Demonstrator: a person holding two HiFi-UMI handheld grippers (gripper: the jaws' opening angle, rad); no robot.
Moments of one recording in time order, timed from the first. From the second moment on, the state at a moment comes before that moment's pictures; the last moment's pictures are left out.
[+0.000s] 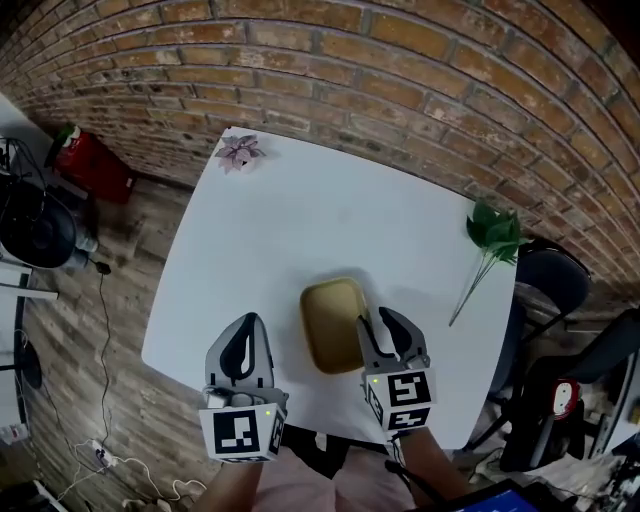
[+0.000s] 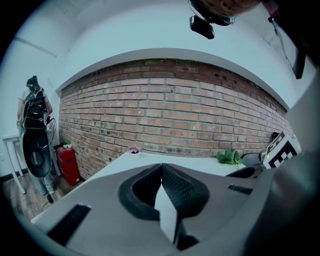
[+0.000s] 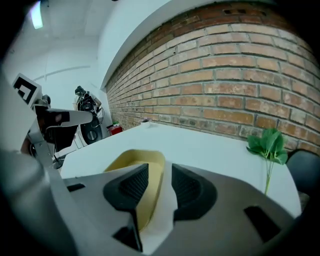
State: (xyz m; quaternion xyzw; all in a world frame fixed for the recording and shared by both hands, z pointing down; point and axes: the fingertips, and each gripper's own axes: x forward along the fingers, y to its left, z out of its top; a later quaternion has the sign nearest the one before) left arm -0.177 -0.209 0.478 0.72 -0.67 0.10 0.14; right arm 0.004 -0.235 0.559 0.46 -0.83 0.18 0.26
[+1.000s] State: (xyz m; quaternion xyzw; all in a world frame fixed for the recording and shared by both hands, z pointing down) left arm -0.176 -0.215 0.498 0.72 -0.67 0.11 0.15; right arm 0.007 -0.225 0.595 0.45 -0.82 0.21 0.29
